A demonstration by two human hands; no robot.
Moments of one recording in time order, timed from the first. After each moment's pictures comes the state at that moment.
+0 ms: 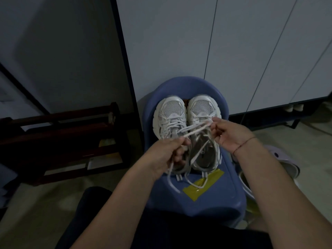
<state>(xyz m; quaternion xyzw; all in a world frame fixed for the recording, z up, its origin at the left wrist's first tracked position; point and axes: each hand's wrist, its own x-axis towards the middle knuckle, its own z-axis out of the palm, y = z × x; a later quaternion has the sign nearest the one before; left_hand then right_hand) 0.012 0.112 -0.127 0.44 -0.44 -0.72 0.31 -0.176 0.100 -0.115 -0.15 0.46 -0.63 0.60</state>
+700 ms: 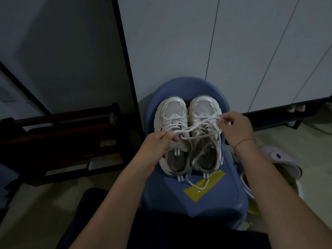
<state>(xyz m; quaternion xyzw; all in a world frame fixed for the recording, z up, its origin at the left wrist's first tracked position) 0.031 0.100 -0.126 0.51 -0.58 -0.54 0.34 -0.188 0.098 -0.123 -0.48 0.72 -0.47 0.16</state>
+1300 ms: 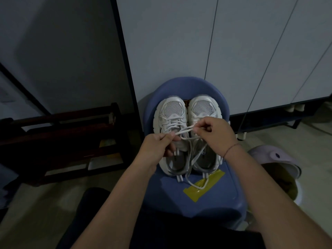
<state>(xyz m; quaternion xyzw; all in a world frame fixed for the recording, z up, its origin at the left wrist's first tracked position) 0.024 0.100 -0.129 0.51 -0.52 -0.57 0.38 -0.155 0.105 -0.124 -0.63 0.62 -0.42 0.21</state>
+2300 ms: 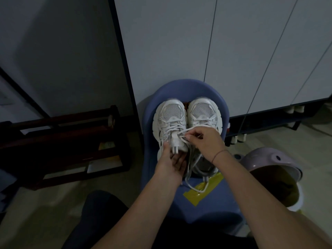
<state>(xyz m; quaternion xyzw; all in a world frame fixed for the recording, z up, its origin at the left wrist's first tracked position) -0.024 0.108 -0.160 0.47 -0.06 -0.75 0.46 -0.144 0.090 -0.151 -0.61 0.63 -0.42 0.24</state>
